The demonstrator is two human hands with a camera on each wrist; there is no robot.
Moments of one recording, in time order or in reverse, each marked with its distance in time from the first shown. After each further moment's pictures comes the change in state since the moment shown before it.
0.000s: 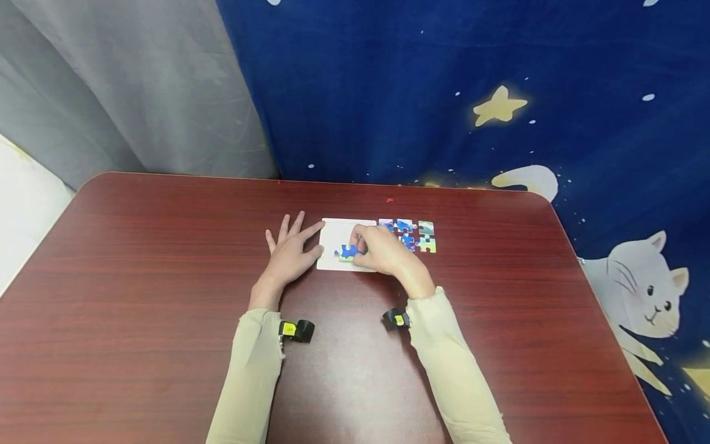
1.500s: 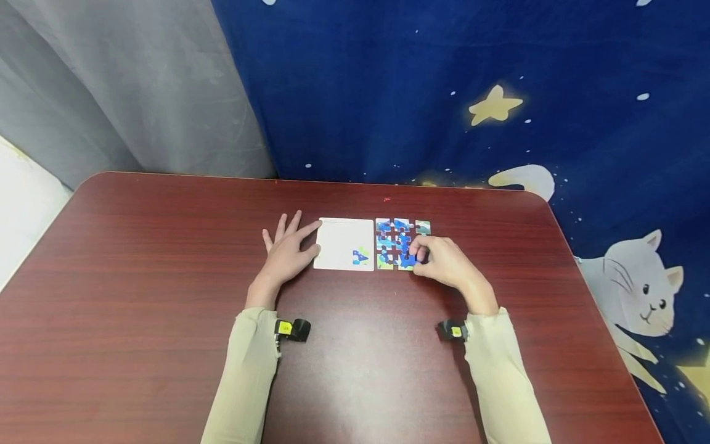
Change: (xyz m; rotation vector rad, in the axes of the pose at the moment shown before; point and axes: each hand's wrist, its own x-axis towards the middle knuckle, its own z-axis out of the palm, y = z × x) left_hand 0.001 -0.003 0.003 -0.022 0.005 0.017; right_hand -0.074 0.075 -0.030 0.036 0.063 0.150
